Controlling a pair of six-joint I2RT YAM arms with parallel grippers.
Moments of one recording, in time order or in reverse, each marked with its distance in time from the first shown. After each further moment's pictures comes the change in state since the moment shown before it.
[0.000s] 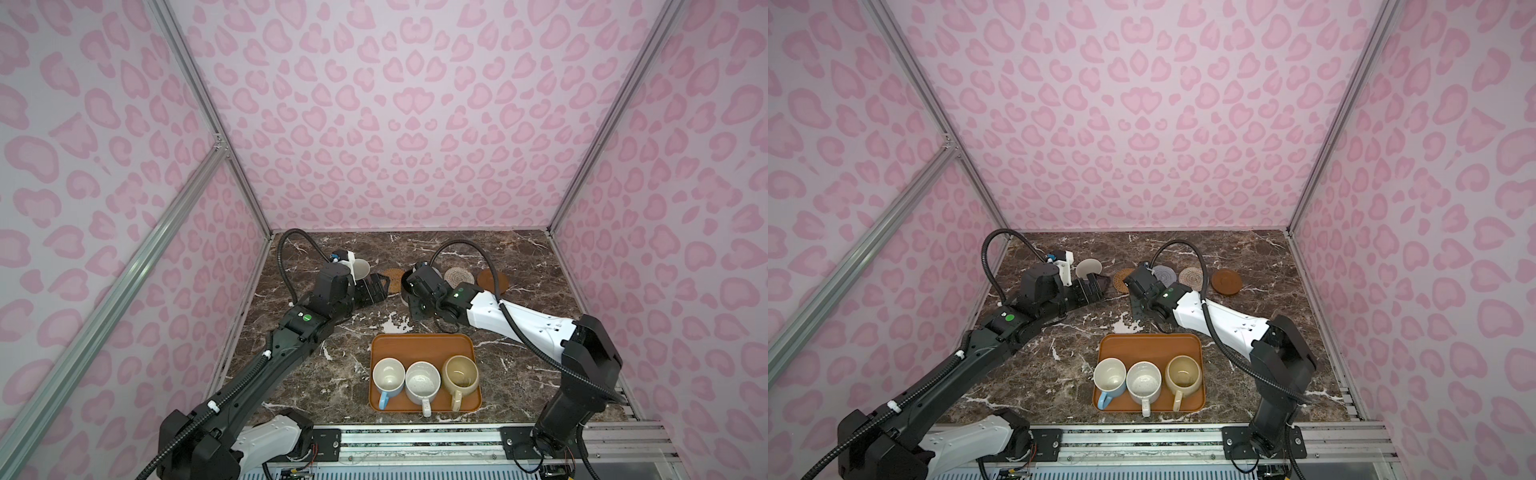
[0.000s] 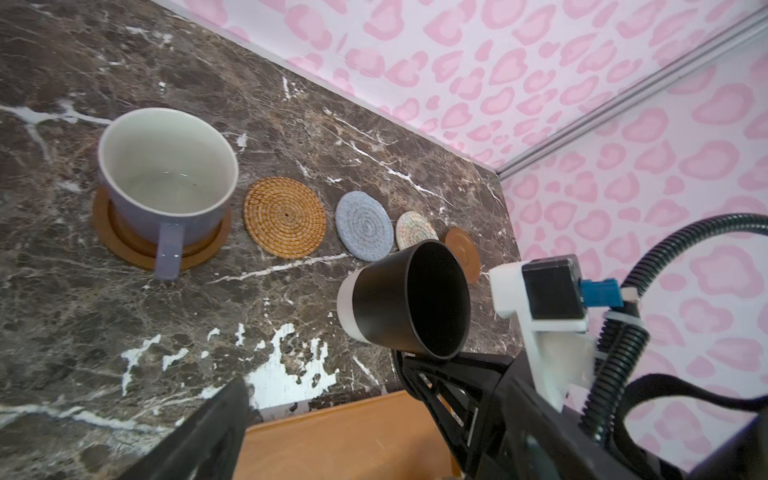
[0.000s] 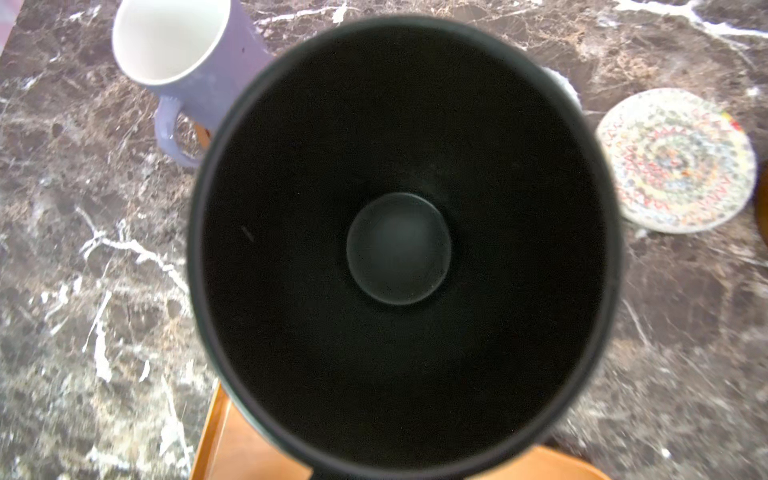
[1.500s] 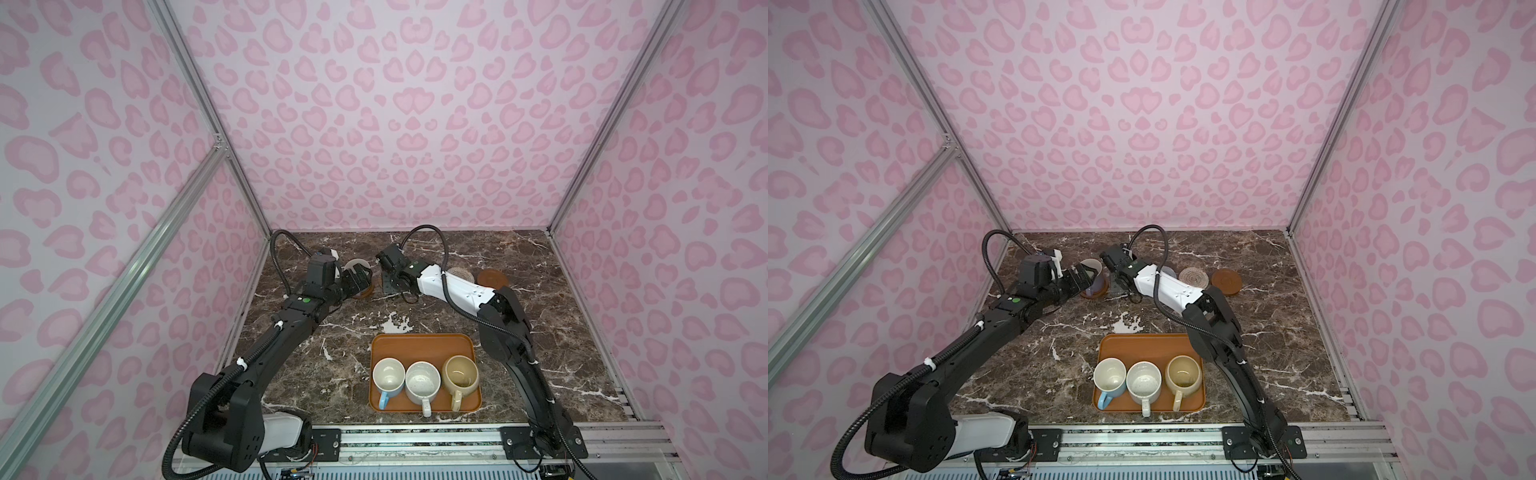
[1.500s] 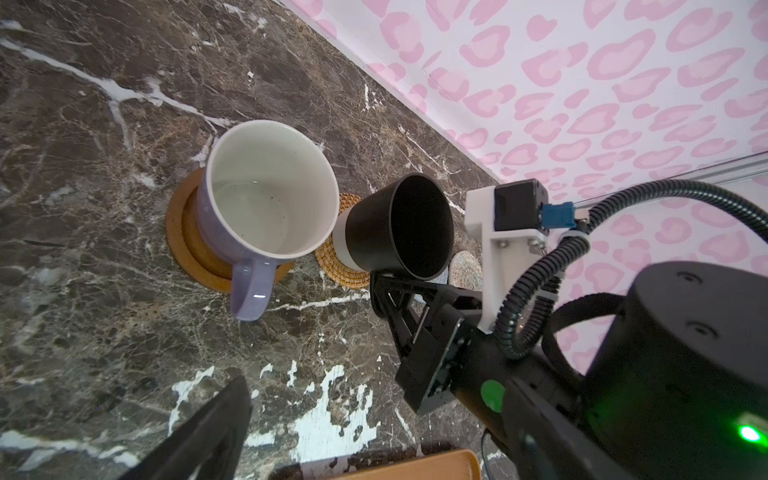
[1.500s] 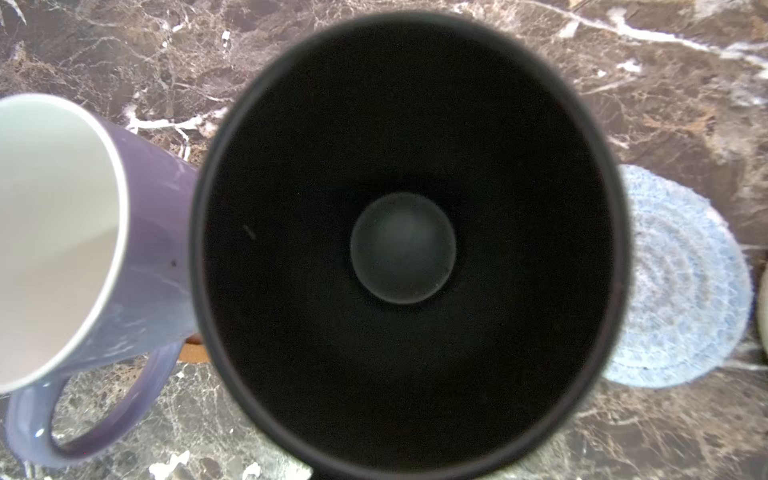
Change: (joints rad) left arm 0.193 0.172 -0.025 0.121 0.100 -0.045; right arm -0.062 0.574 0.628 -0.094 0.028 0.026
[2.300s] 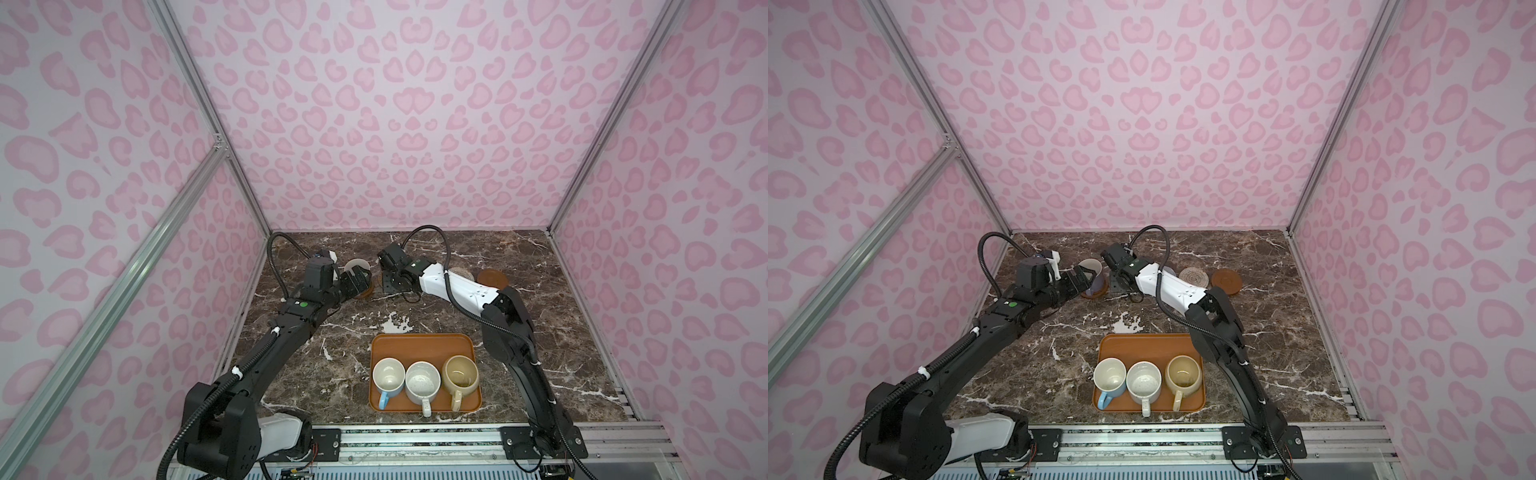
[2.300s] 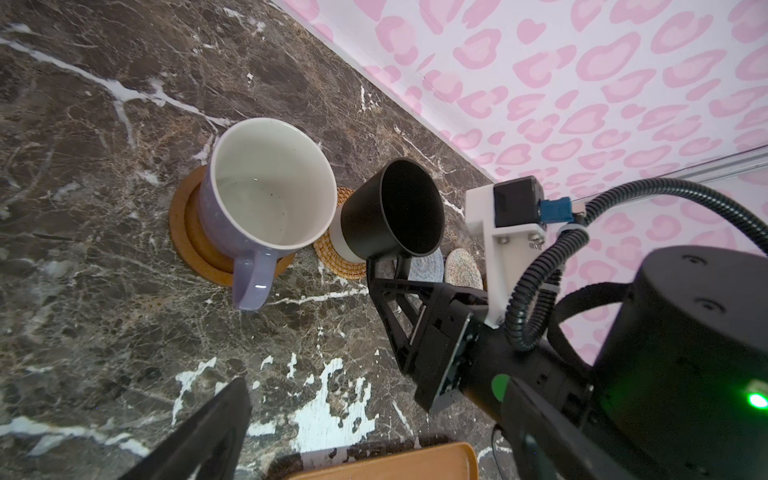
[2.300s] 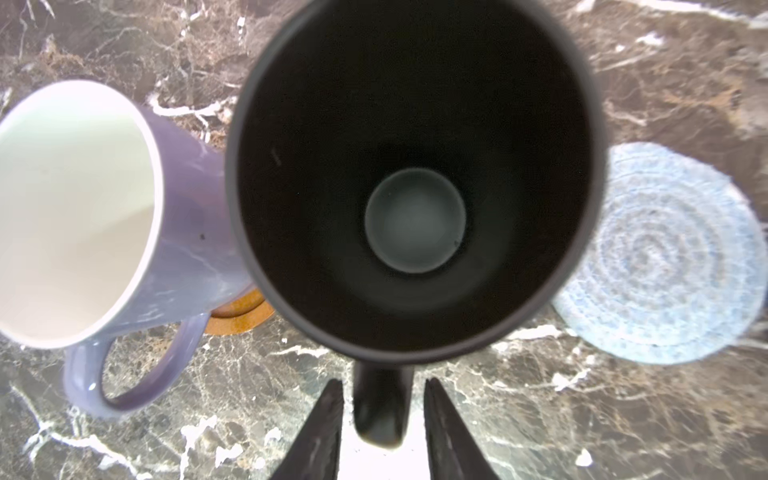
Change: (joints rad) left arm 0.000 -0.043 -0.025 -0.003 0.000 0.000; right arm -0.002 -0.028 -0.003 -0.035 -0.052 0.016
